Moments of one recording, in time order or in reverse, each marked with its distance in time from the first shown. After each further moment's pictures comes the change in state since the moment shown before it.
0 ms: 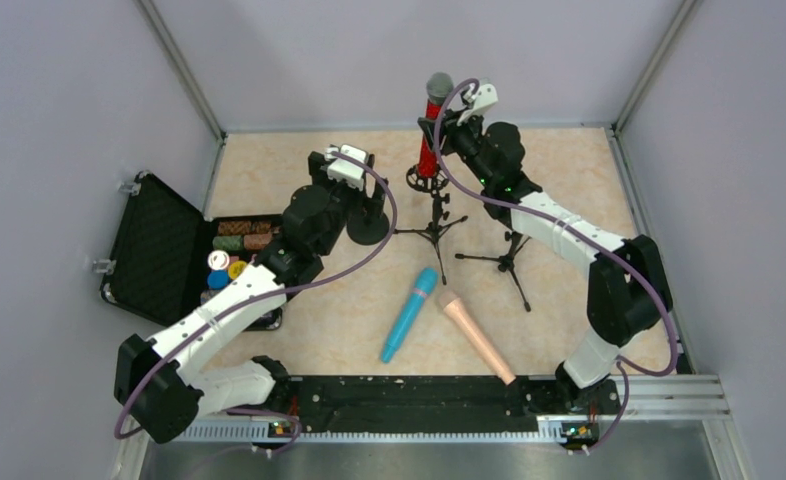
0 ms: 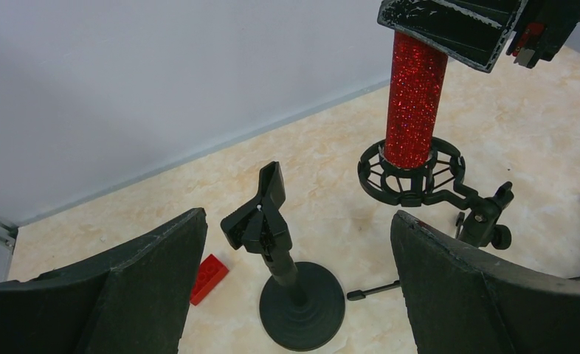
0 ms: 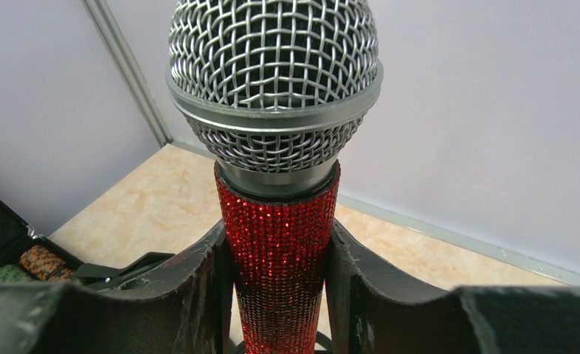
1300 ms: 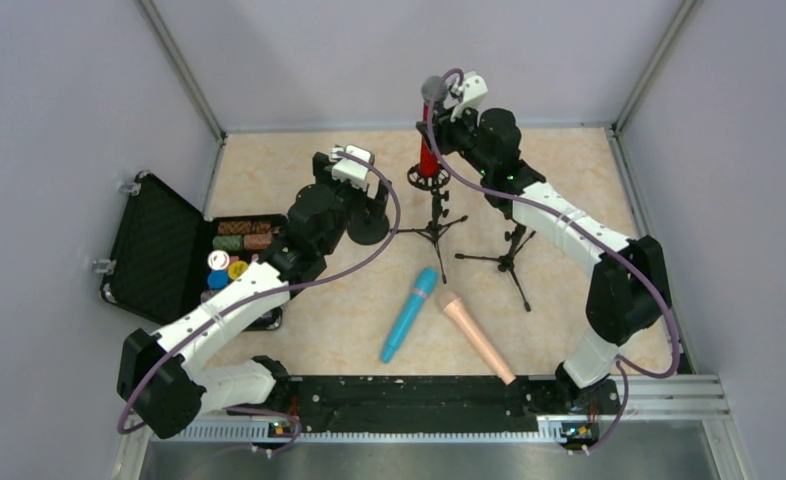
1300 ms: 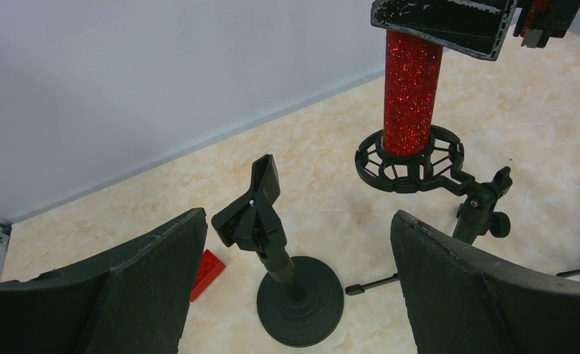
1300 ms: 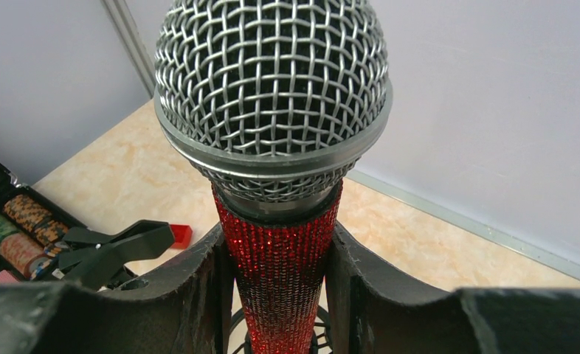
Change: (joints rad) left arm 0.000 0.026 0.000 0.000 0.006 -0.001; right arm -0.001 0.011 0.114 -0.249 -0.041 -0.081
